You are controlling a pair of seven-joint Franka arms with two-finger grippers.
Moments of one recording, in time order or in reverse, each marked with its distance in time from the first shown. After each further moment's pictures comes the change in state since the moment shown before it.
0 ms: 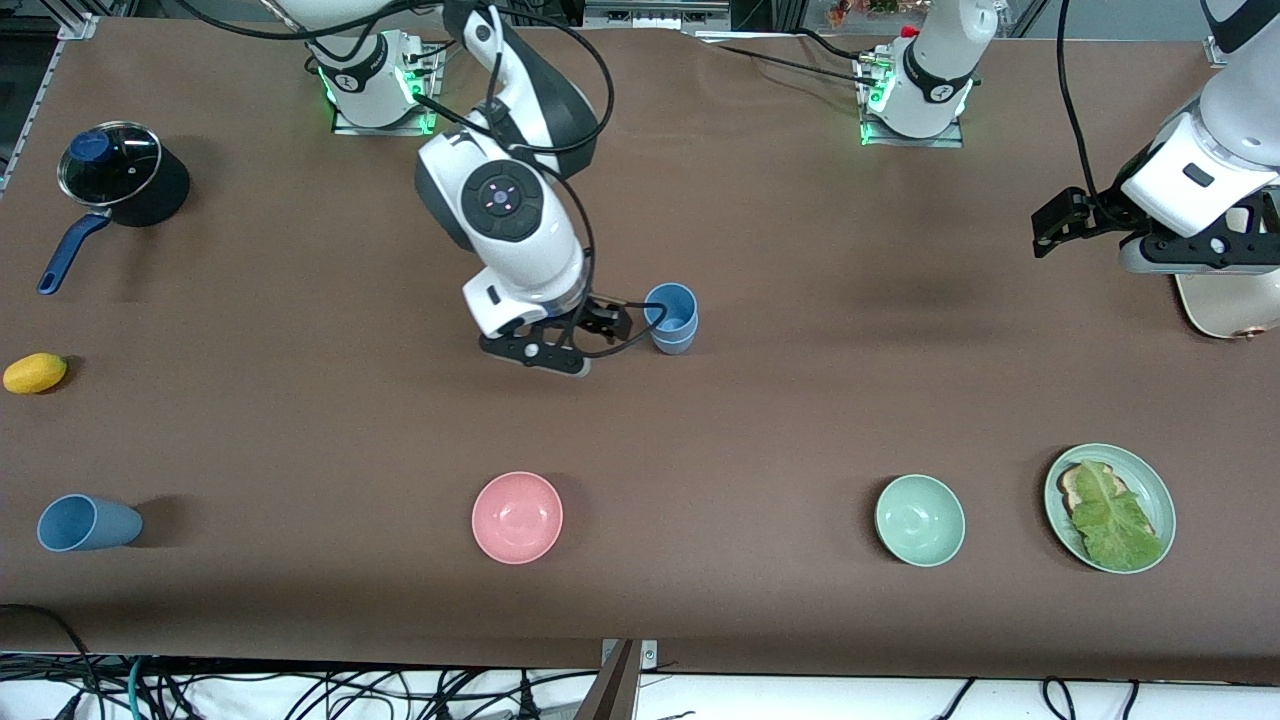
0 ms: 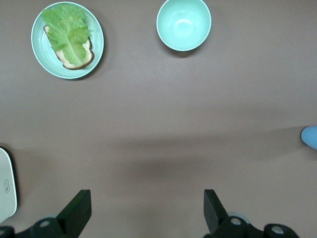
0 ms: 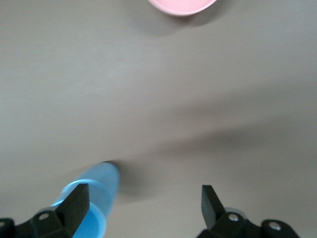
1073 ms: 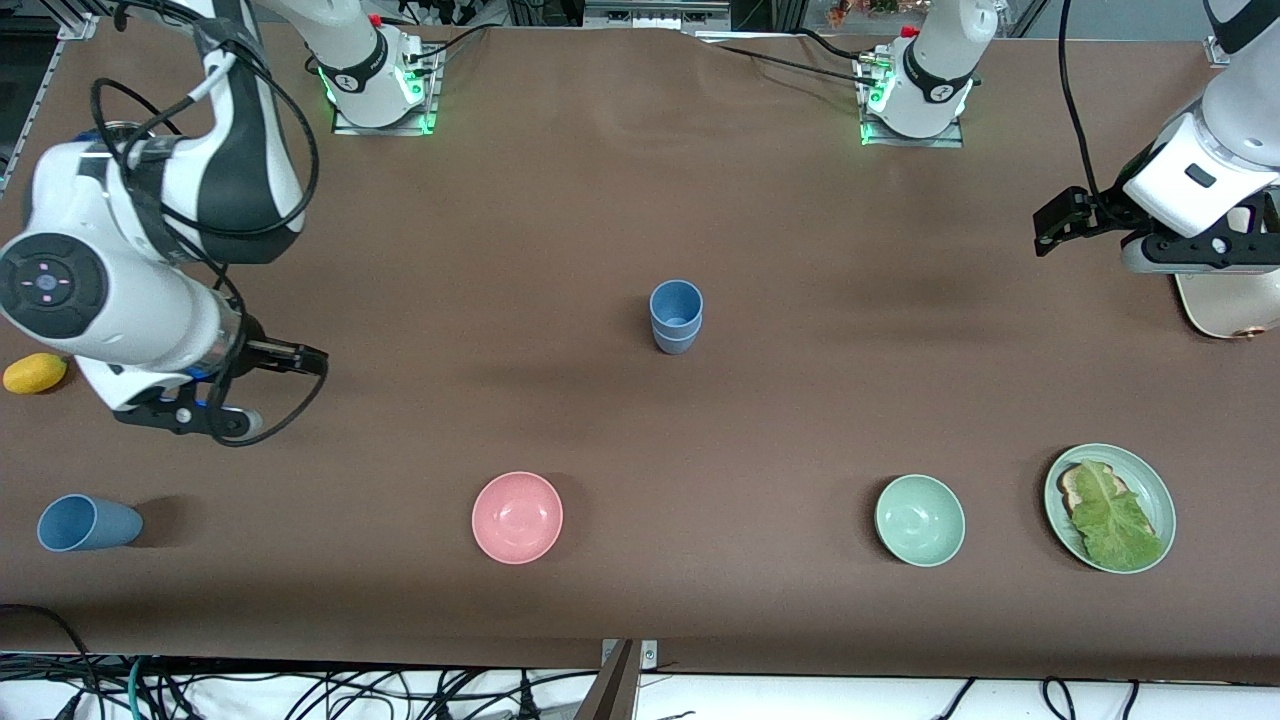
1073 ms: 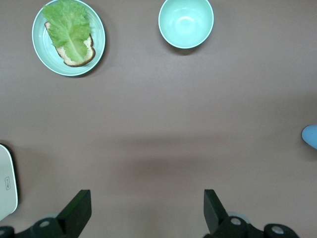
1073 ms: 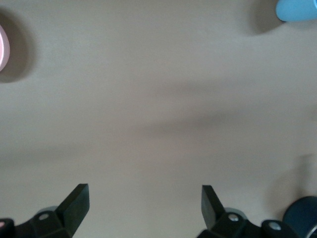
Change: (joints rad) left arm 0.007 0.000 0.002 0.000 0.000 -0.009 0.000; right arm -0.064 -0.117 -0.506 0.001 0.038 -0.295 -0.649
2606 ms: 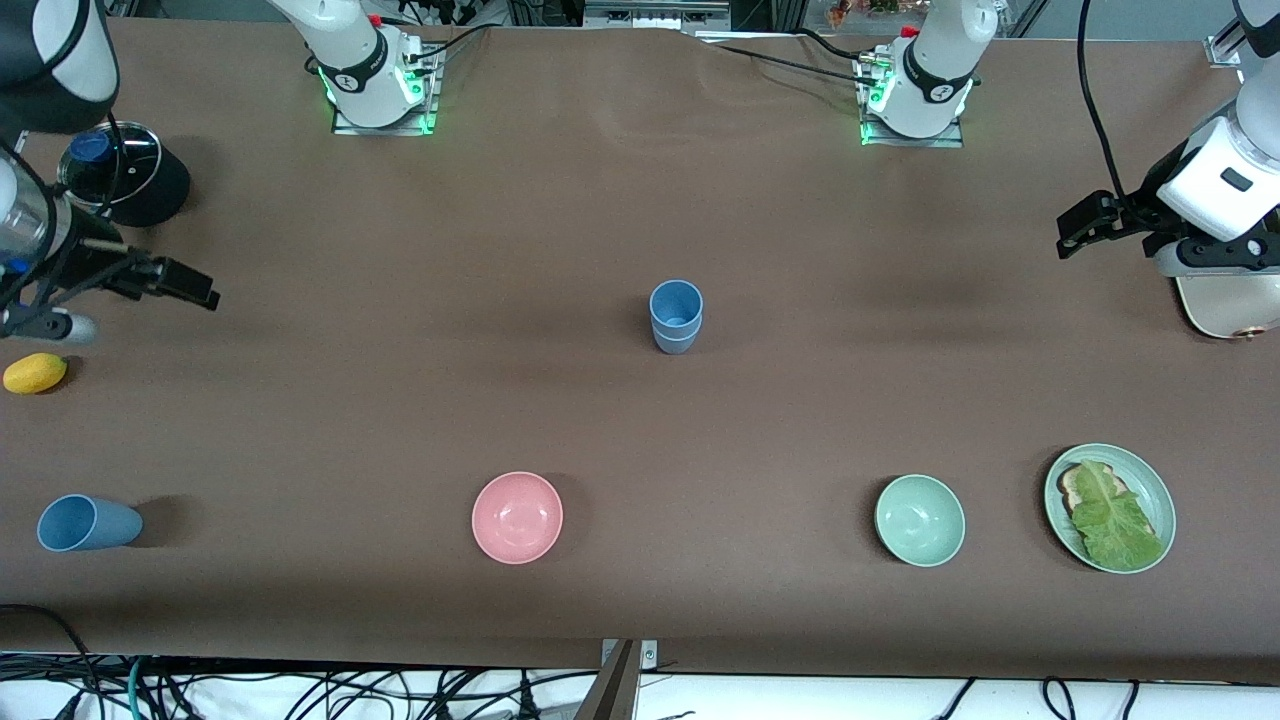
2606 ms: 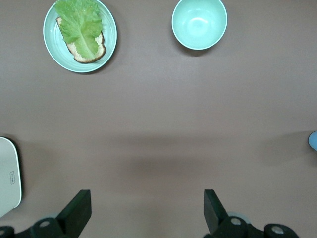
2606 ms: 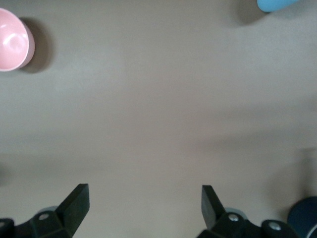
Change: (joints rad) left arm 0.037 0.000 0.000 0.000 0.000 -0.001 0.004; right arm -0.454 -0.378 0.370 -0.332 -0.007 0.091 -0.107
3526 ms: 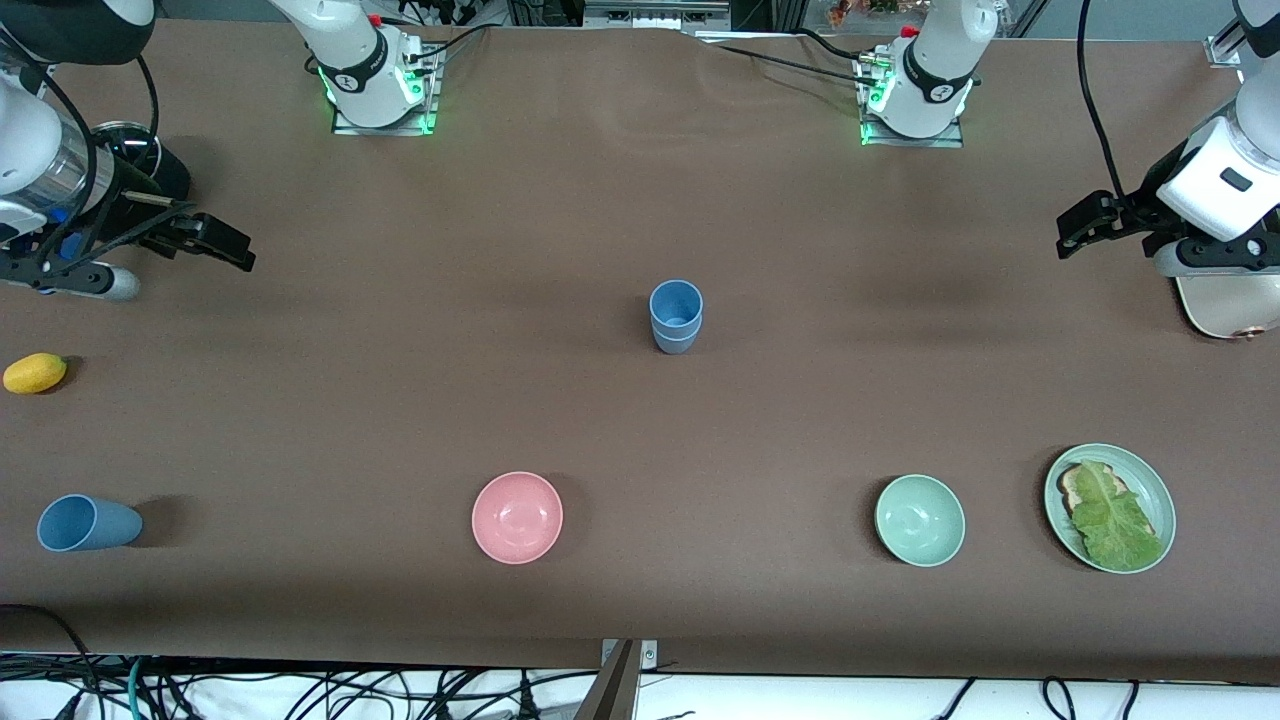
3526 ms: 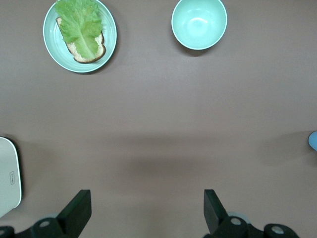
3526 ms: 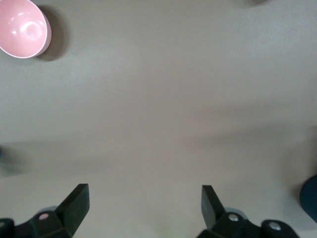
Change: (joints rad) left arm 0.000 0.000 0.000 0.000 0.000 0.000 0.000; right arm -0.067 -0.043 0.155 0.001 0.000 -0.063 0.127
